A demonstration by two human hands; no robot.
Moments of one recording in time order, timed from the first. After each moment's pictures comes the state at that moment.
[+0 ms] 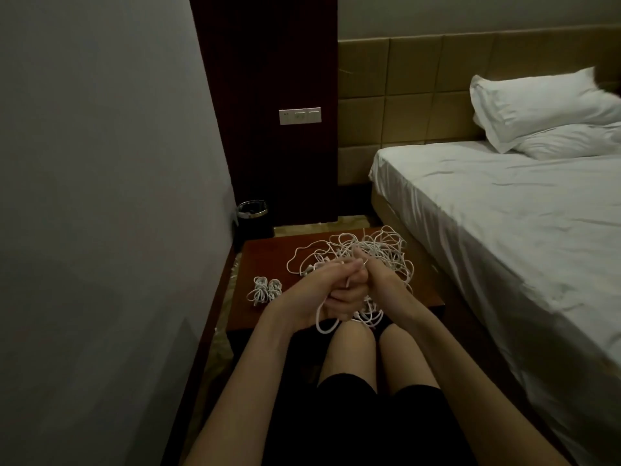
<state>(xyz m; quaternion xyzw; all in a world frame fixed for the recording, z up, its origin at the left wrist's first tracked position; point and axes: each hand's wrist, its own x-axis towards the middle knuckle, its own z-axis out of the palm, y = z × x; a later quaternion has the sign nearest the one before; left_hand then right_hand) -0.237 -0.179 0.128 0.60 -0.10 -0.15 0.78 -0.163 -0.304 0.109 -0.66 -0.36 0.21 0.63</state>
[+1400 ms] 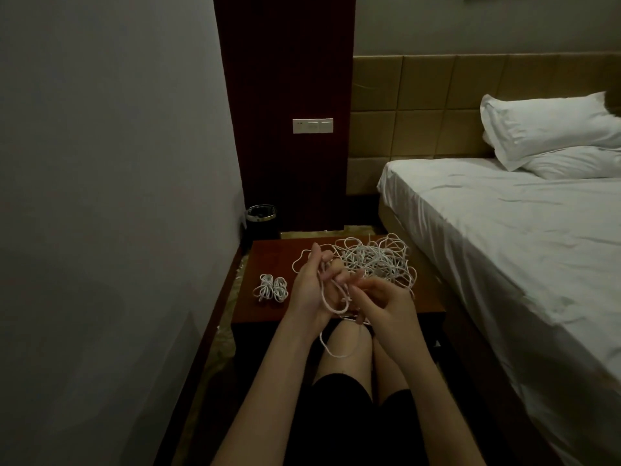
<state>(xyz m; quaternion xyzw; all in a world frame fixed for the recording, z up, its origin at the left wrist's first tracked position) -0.247 -0.203 0.114 0.29 0.05 0.14 0.95 -0.216 -0.322 0.087 -0.69 -0.30 0.03 0.66</state>
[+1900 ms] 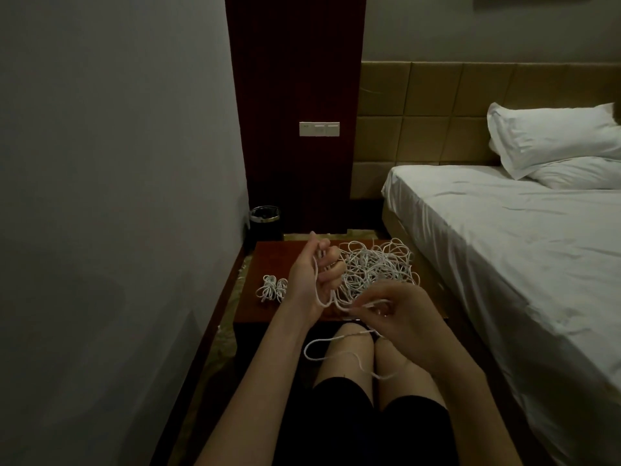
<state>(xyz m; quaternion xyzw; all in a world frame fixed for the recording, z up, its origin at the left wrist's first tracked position) -0.248 -0.186 0.127 0.38 0.04 0.16 0.91 -0.220 -0.344 0.123 -0.78 -0.46 -0.02 0.43</state>
